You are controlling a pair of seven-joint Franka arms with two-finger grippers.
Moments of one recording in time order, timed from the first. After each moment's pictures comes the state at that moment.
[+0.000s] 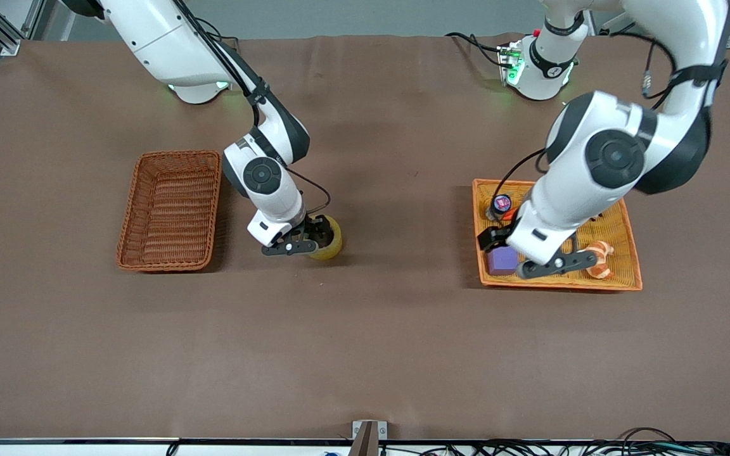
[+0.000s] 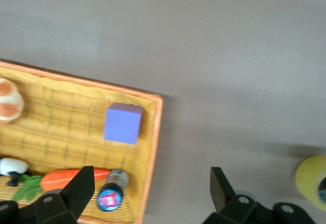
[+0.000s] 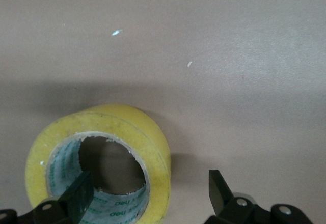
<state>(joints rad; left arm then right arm) -0.07 0.32 -0.36 -1.59 0.08 1.91 -0.57 0.44 0.55 0.16 -1.92 -0.09 2.50 0.56</state>
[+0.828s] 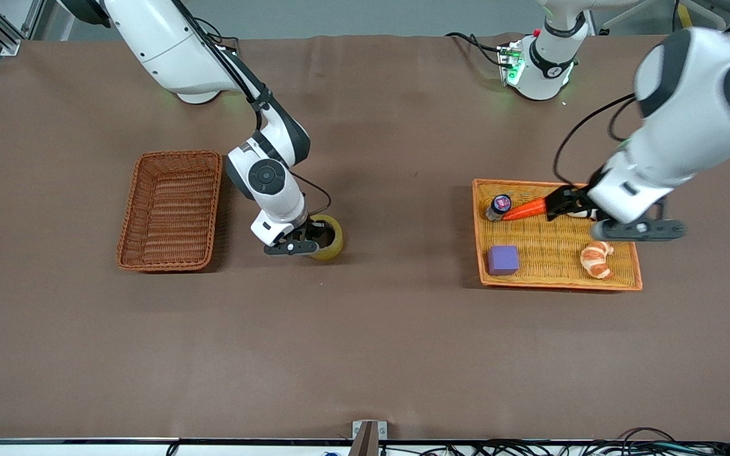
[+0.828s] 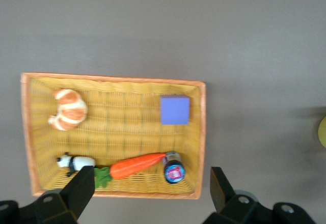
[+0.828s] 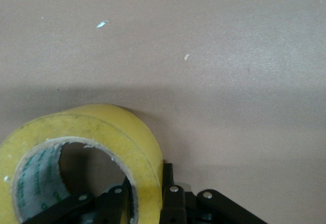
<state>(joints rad) 0.00 0.09 -0.20 -1.68 -0.05 1.81 -0.19 0.44 0.58 0.16 -1.93 -0.12 2.54 0.63</state>
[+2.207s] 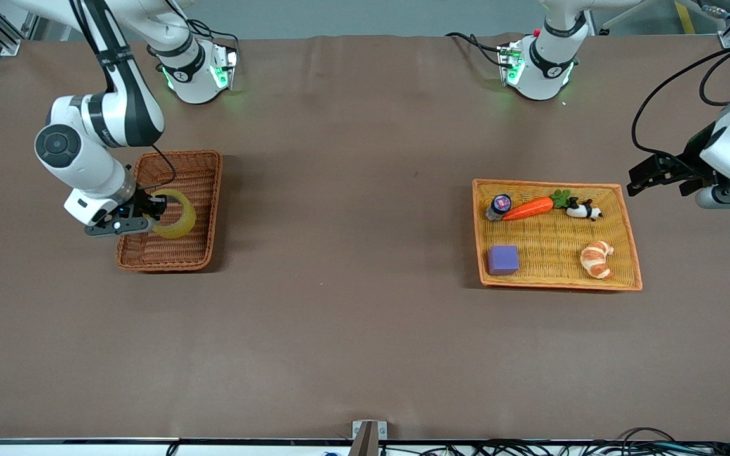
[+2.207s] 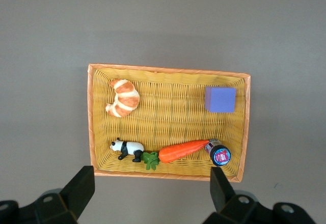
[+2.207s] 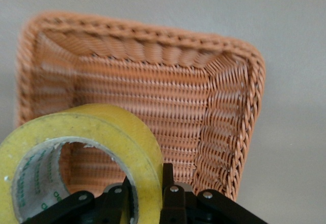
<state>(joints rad) -0.06 -0.01 0.01 -1.71 -0.04 1.73 -0.05 0.22 0.06 -0.21 -2.40 -0.12 2.43 -0.07</state>
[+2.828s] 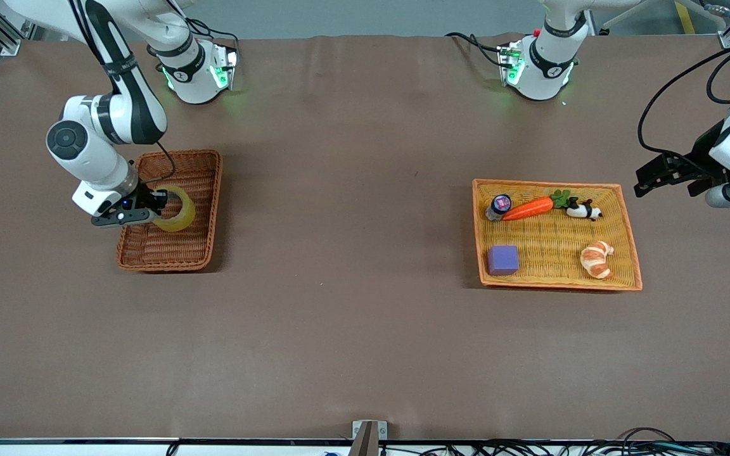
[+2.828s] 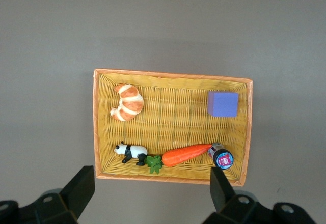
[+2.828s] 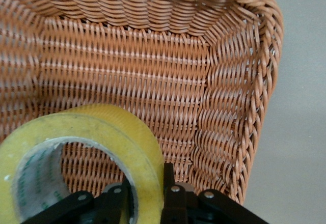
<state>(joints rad) -0.06 -0.01 0.01 -1.69 -0.03 1.73 -0.05 0.21 0.09 -0.25 -2.52 -0.12 2.59 -0.11</state>
